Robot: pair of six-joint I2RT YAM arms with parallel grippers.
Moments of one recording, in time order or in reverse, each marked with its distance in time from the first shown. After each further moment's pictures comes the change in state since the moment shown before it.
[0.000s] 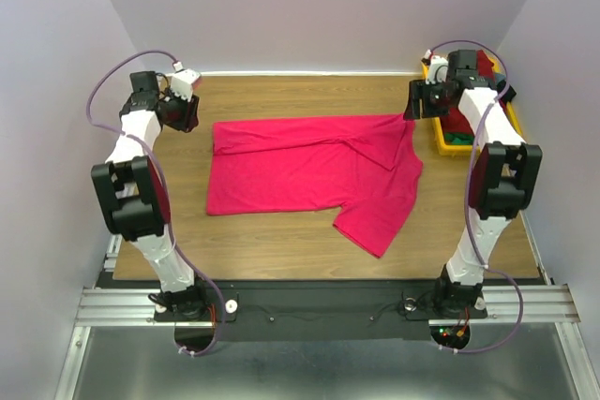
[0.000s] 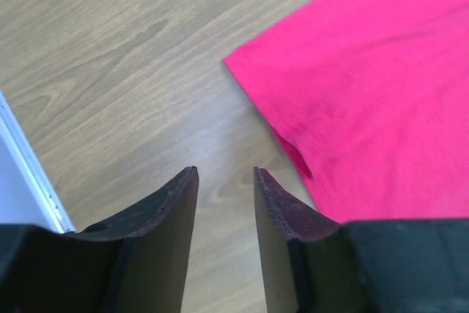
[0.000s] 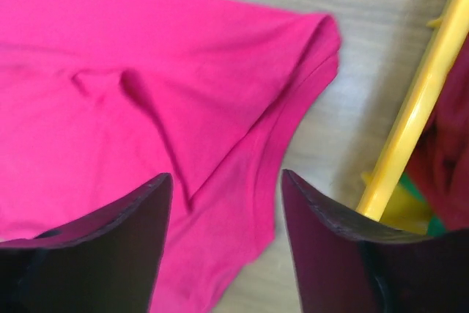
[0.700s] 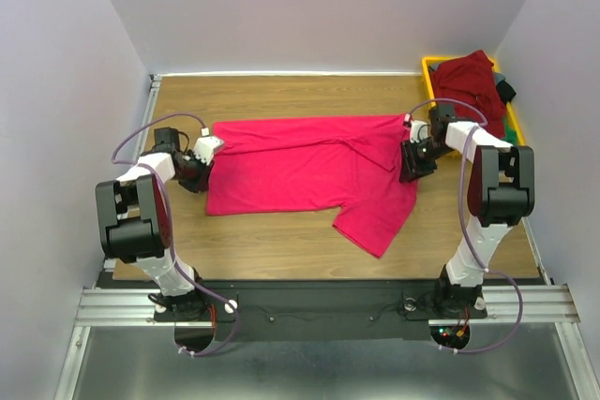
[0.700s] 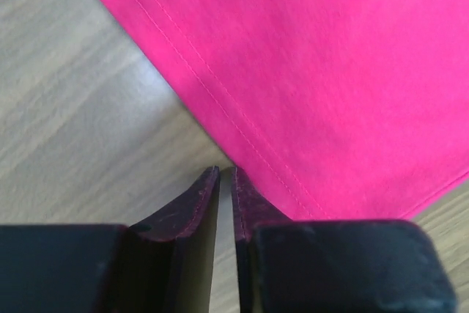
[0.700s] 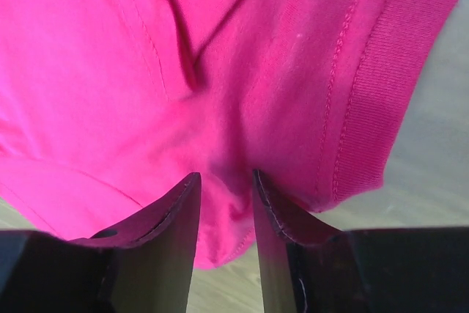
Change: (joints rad) left arm -0.031 -0.192 -0.547 -0.010 -0.047 0.172; right arm 0.029 -0.087 -0.484 -0.047 -0.020 -0.100
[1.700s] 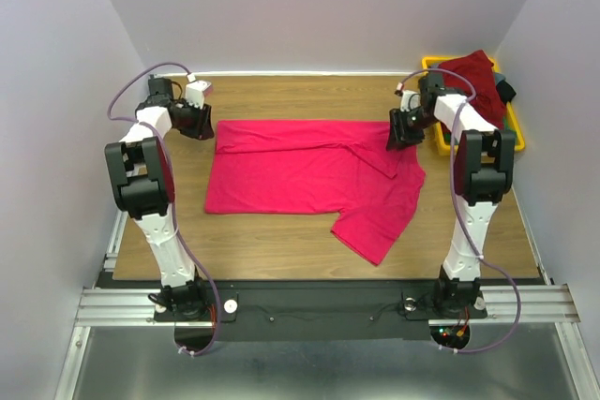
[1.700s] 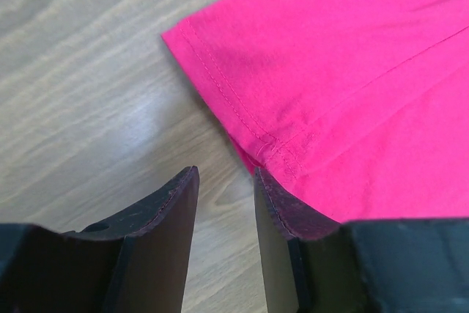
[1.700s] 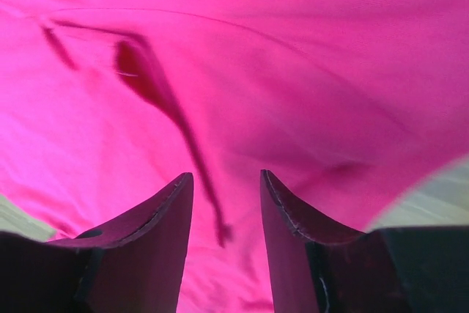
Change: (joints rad) left arm 0.005 0.370 0.619 -0.042 0.141 -0.235; right arm 0.040 0.237 0.447 -0.098 -0.056 0.105
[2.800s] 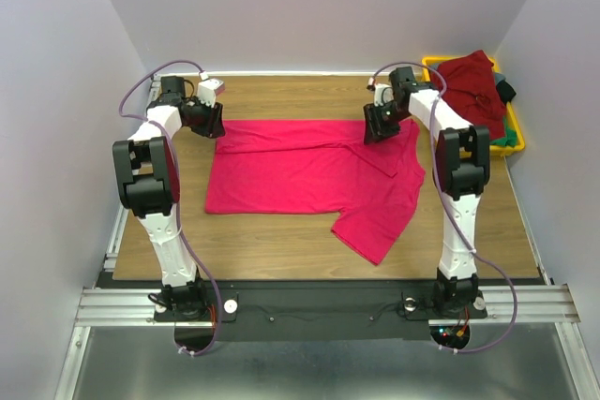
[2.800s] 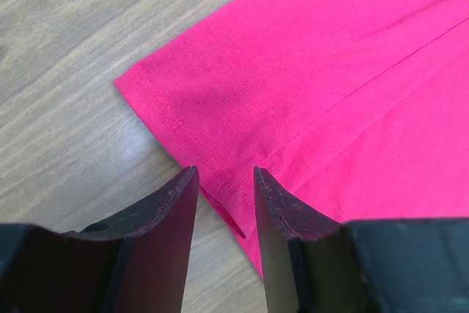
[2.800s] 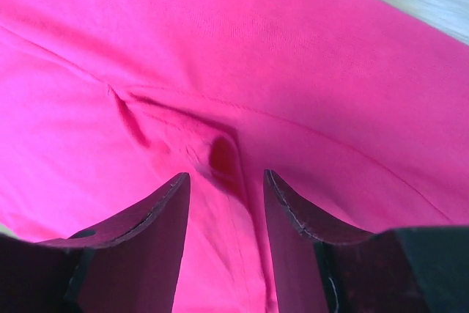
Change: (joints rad) left arm -0.061 0.014 0.000 0.034 0.018 -0.016; right arm 0.138 0.121 0.179 0.007 0.024 0.003
